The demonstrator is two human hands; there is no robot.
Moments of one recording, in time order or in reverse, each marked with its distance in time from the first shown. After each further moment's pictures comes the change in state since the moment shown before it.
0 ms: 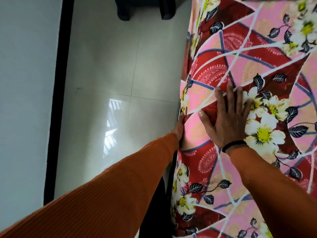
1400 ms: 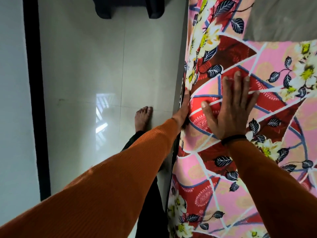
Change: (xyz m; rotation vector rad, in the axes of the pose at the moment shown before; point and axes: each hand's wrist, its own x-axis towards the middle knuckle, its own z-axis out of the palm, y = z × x) left_hand 0.028 0.204 0.028 0.006 -0.144 0.059; right_hand 0.165 -0.005 -0.017 -0.064 0.050 0.090
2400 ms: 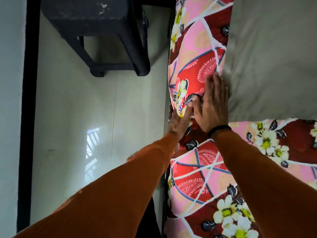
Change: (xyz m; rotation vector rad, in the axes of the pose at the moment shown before) left_hand 0.024 0.178 0.052 0.444 0.179 0.322; right_hand 0.233 -0.006 -0.025 0.108 0.109 -0.020
